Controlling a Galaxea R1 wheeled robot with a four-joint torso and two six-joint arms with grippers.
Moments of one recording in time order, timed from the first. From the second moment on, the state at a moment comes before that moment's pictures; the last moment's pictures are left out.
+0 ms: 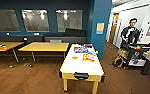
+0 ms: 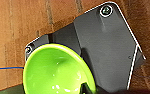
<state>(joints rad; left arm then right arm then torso) 1.47 2.83 -2.57 1.23 -0.23 -1.15 -1.53 2.99 -2.68 -0.47 0.19 0.65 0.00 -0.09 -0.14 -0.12</state>
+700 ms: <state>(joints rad) 1.47 2.83 -2.57 1.23 -0.23 -1.15 -1.53 2.99 -2.68 -0.47 0.19 0.65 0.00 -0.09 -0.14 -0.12</state>
